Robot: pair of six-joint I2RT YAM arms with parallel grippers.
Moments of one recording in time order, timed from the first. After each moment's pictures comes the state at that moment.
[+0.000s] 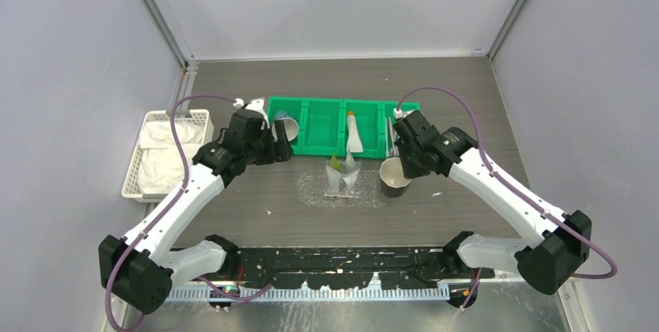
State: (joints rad) left arm -0.46 1.08 0.94 -0.60 -0.05 -0.51; right arm 0.62 1.19 1.09 -1.05 0.24 0.36
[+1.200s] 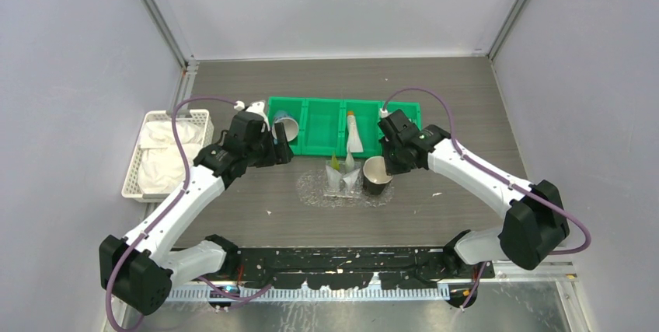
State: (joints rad) left arm -0.46 1.08 0.91 -0.59 -0.04 -0.51; right arm 0.62 1.36 1.03 -0.79 0.14 0.42
